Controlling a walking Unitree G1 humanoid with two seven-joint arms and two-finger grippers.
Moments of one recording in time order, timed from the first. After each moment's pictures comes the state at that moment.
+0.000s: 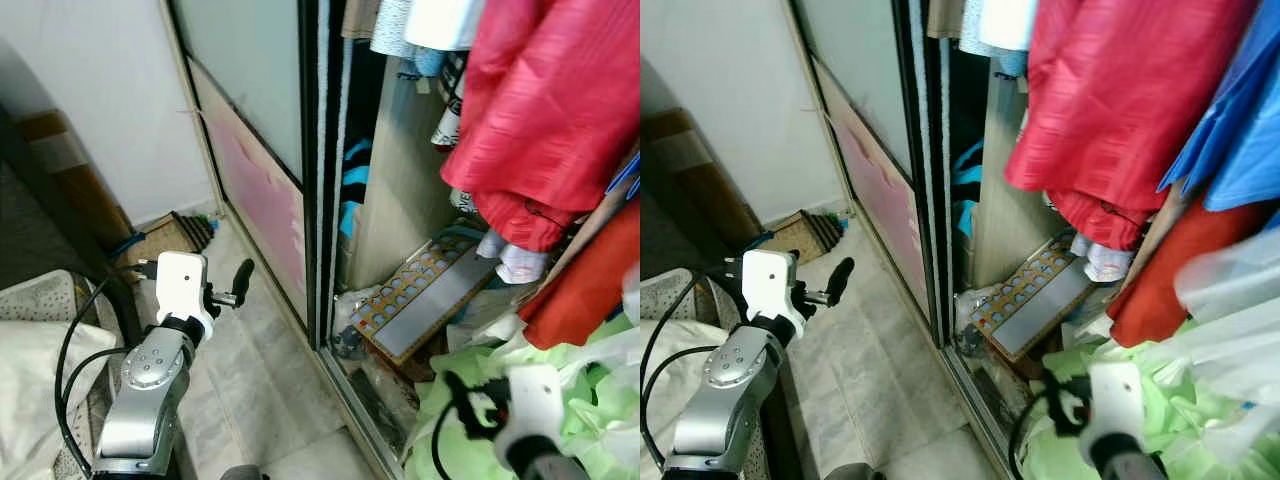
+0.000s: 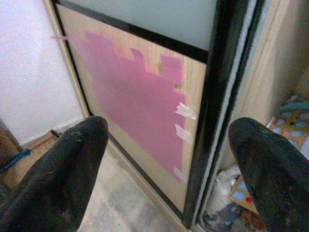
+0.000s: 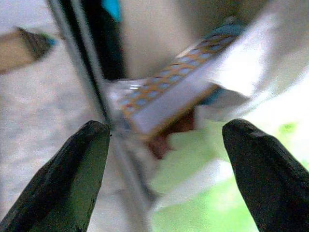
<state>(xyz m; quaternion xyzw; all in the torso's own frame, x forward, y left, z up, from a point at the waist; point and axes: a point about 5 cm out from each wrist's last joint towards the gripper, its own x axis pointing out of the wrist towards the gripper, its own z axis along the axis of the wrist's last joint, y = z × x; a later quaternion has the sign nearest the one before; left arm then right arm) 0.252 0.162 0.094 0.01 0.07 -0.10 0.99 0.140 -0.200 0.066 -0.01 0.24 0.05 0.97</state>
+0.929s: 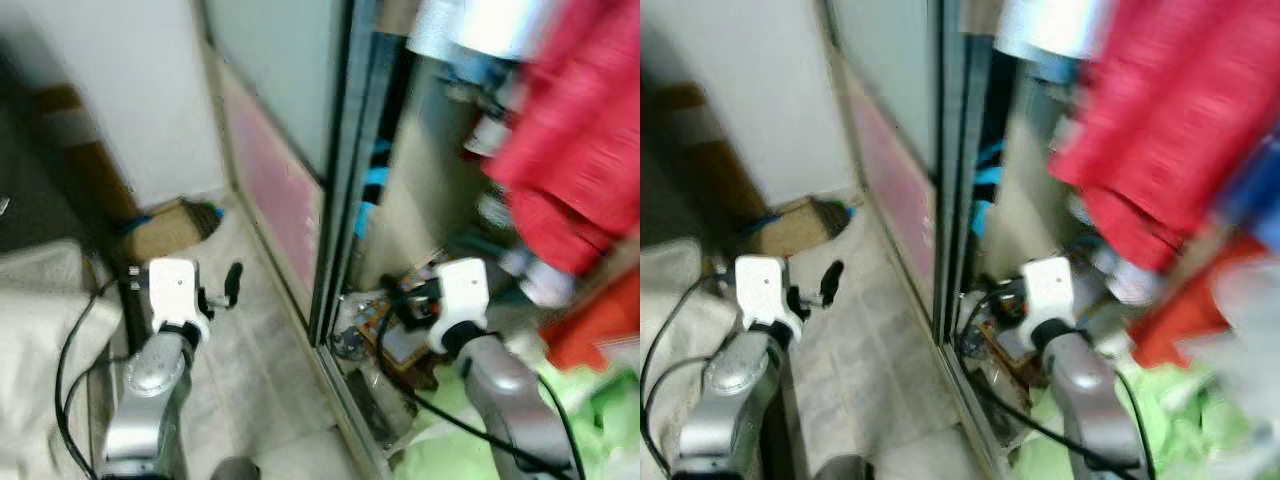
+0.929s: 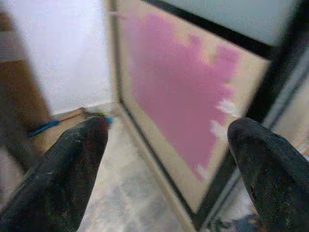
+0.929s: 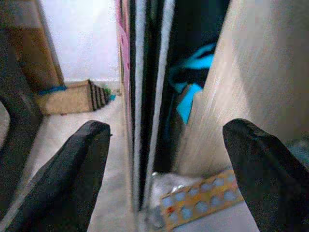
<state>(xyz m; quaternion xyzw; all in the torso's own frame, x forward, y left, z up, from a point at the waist) 0.251 0.171 0.088 0.00 0.07 -0.03 1.00 0.246 -0.154 0.102 -0.03 0.09 0.14 0.99</state>
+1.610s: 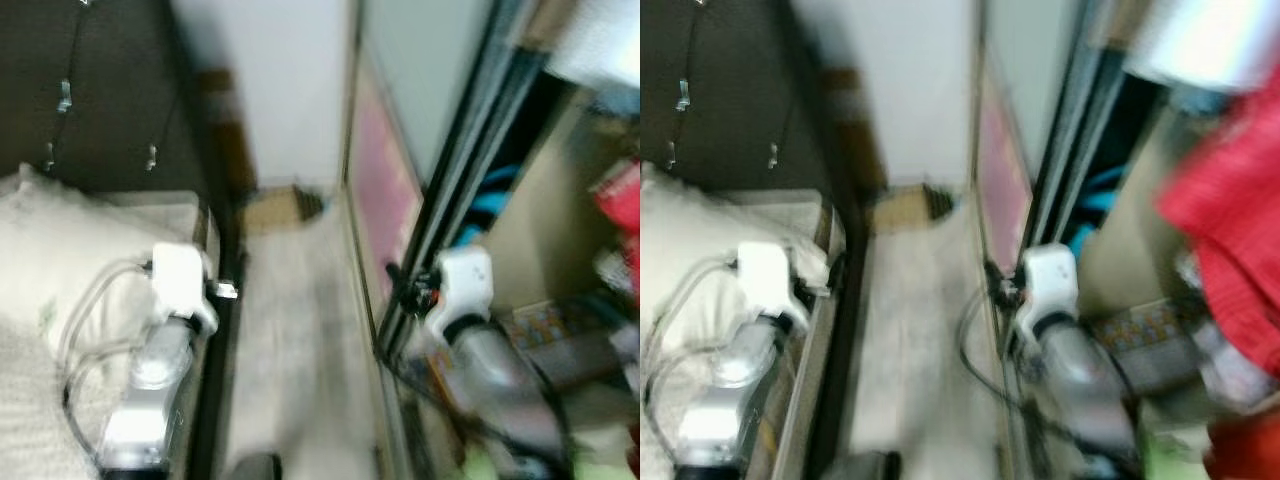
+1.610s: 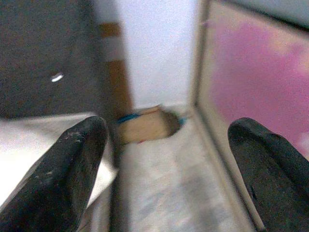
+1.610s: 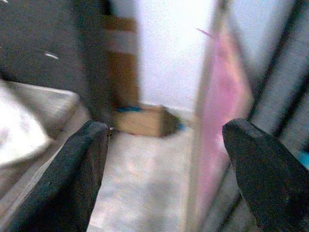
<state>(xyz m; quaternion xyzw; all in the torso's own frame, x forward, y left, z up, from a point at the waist) 0.258 0.173 0.094 0.02 0.06 -0.03 1.00 0.257 -0.135 0.109 -0.02 0.04 0.15 0.99</state>
